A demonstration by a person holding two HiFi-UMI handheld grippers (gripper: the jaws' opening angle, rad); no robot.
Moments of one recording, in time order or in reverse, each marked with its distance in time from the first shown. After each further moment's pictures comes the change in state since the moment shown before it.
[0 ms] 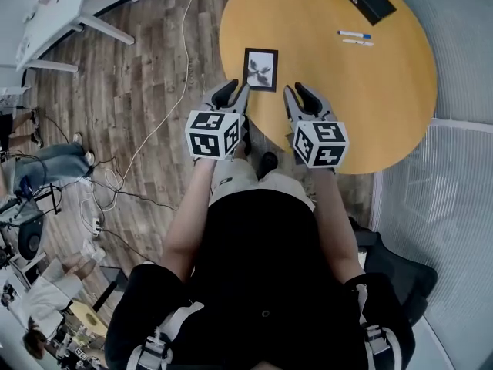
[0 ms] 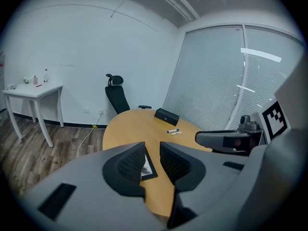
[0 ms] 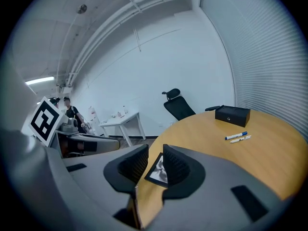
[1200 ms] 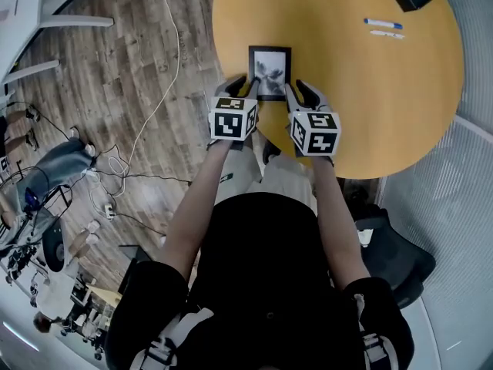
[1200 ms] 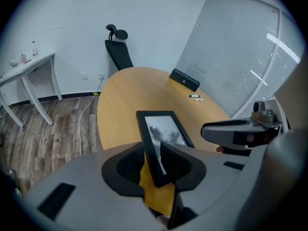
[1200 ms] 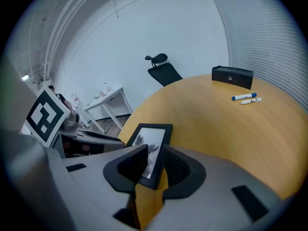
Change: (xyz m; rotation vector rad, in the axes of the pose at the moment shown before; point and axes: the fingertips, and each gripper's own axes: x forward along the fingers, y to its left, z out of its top) left arm 0.188 0.114 -0.103 -0.065 0.411 0.014; right arm 0.183 -0.081 -0.105 0.122 0.319 -0.116
